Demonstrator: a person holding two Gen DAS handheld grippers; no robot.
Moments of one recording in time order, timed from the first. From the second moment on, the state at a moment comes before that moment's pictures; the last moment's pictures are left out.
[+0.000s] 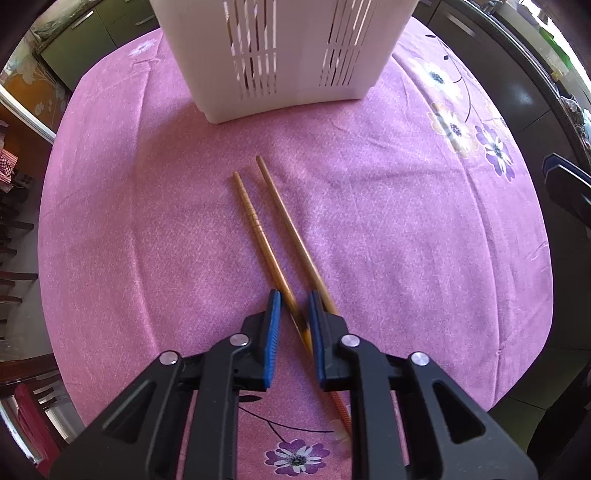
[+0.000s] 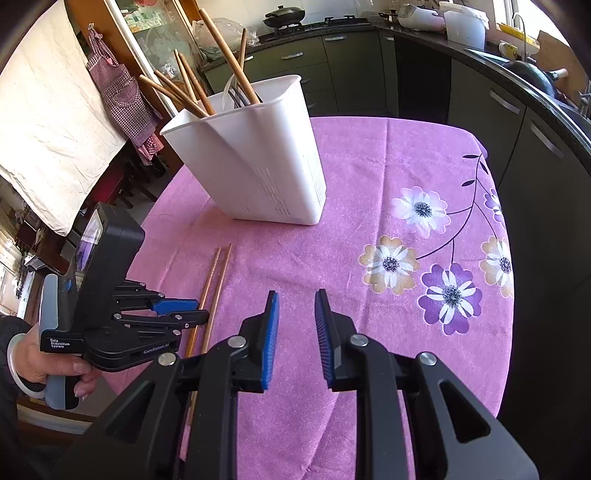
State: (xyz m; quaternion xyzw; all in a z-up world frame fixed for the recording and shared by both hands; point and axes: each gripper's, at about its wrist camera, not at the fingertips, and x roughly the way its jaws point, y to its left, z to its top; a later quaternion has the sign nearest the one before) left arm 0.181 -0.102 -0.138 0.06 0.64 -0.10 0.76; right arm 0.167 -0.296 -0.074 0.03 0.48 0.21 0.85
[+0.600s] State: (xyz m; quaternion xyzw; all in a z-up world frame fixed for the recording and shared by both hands) left arm 0.165 -0.077 -0.064 0.05 0.56 -0.12 0.82; right arm 0.166 -0.284 -0.087 0.01 0.51 0.21 0.83
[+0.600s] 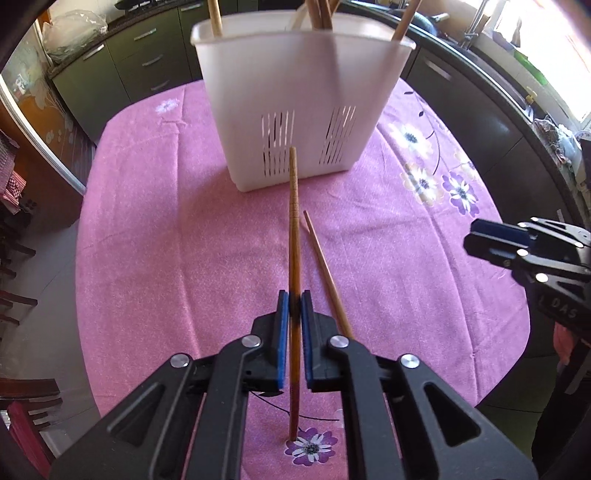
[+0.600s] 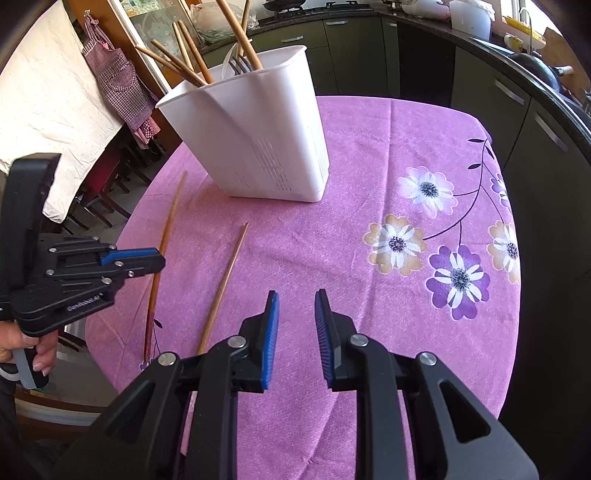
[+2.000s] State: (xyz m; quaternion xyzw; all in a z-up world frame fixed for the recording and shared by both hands) left arm 0.120 -0.034 -0.006 0.06 0.44 -0.14 0.89; right arm 0.192 -0.163 -0.139 -0.07 0.57 0.20 0.80
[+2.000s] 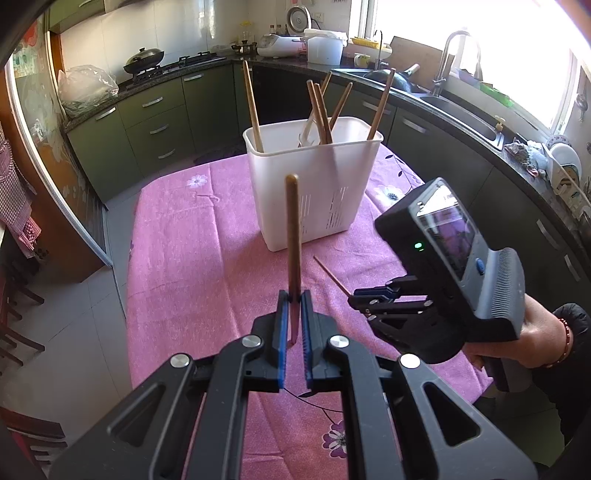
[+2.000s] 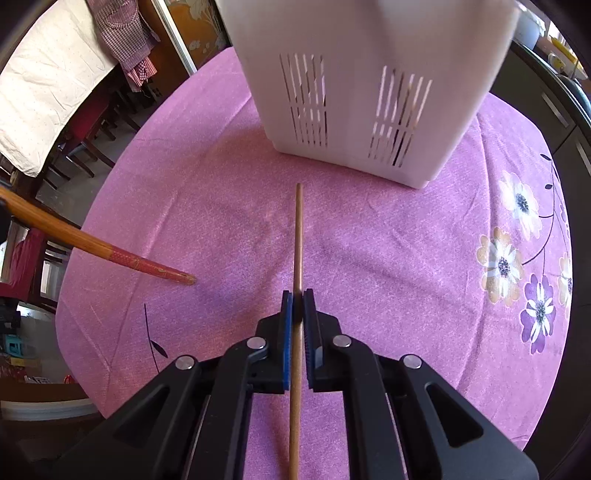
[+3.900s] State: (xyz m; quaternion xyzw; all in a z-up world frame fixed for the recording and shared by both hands) left arm 0.215 -0.061 0.133 0.04 0.29 -0.14 0.95; right arm 0.120 -0.261 -0.036 0.03 0.44 0.25 0.86
